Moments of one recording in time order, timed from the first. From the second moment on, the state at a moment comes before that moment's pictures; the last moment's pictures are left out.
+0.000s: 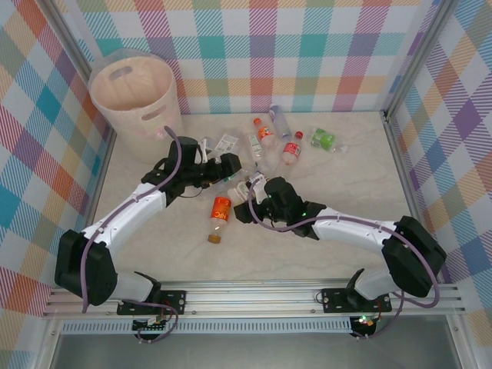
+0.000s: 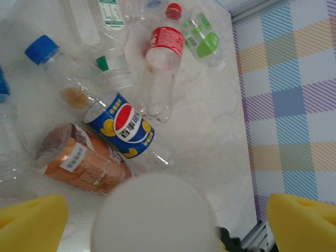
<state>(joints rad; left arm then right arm) -0.43 1.38 1.05 -0.29 0.40 -0.78 0.88 1.43 0.80 0.10 -0.15 0.33</state>
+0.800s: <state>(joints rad) -0.44 1.38 1.03 -0.19 0.34 -0.83 0.88 1.47 0.87 0.15 -0.20 0.36</state>
